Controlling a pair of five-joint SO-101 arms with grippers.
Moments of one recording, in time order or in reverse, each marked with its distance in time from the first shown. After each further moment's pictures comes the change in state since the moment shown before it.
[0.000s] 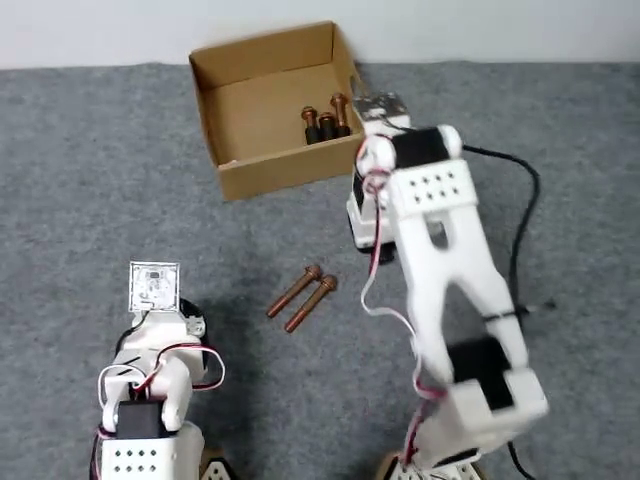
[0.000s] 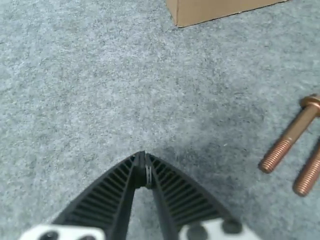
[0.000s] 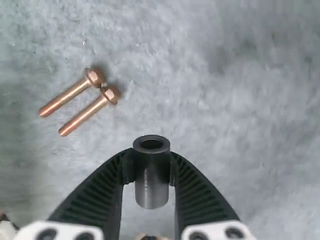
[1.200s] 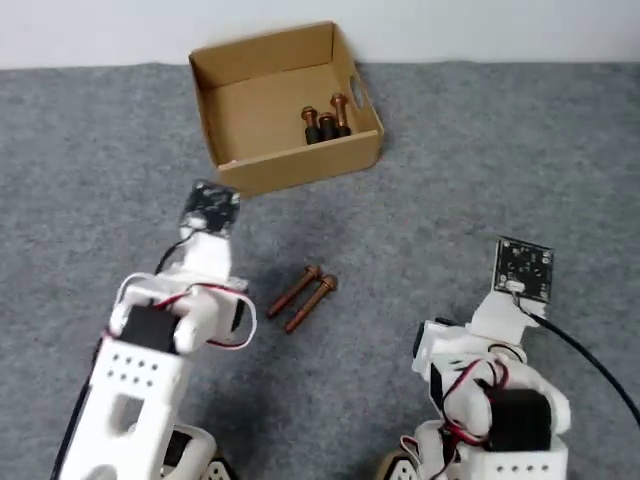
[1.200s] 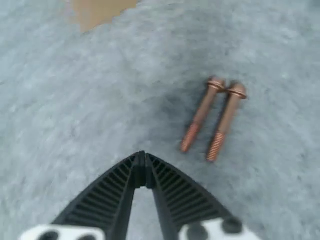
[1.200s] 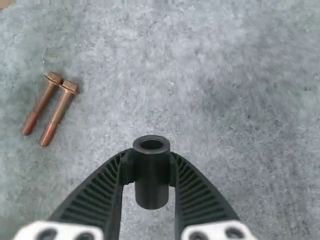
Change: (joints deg) left arm 18.1 49.6 -45.5 12.8 -1.0; right arm 12.7 -81.4 64.9 -8.4 -12.0
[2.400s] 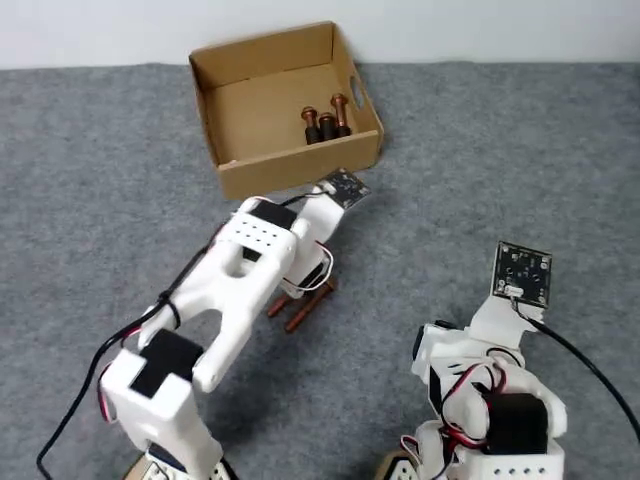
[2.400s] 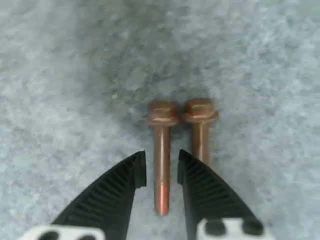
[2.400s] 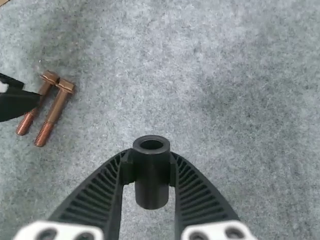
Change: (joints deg) left arm 9.2 60.3 -37.0 0.0 -14.4; right arm 0.4 -1.4 2.5 -0.7 0.0
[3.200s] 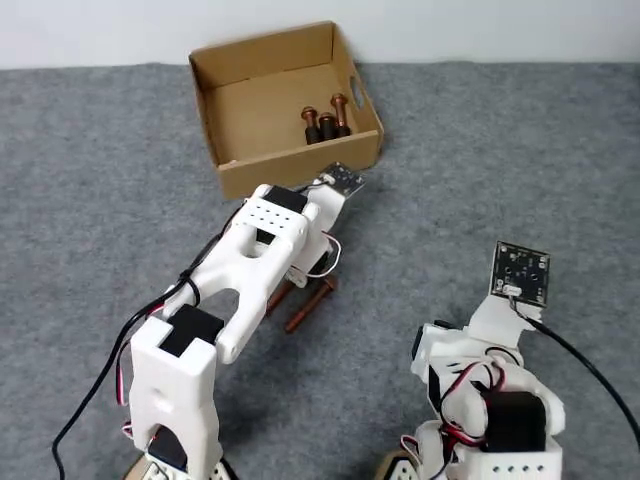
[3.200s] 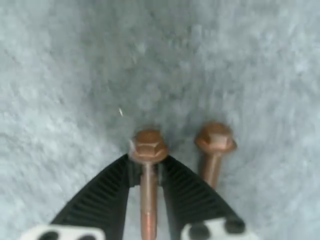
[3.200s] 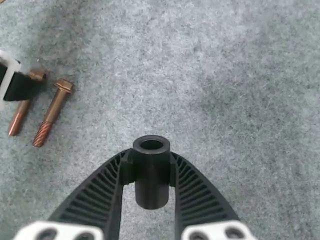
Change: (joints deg) left arm -0.7 12.3 -12.7 7.1 6.7; right arm 0.0 0.1 1.0 -0.8 0.0
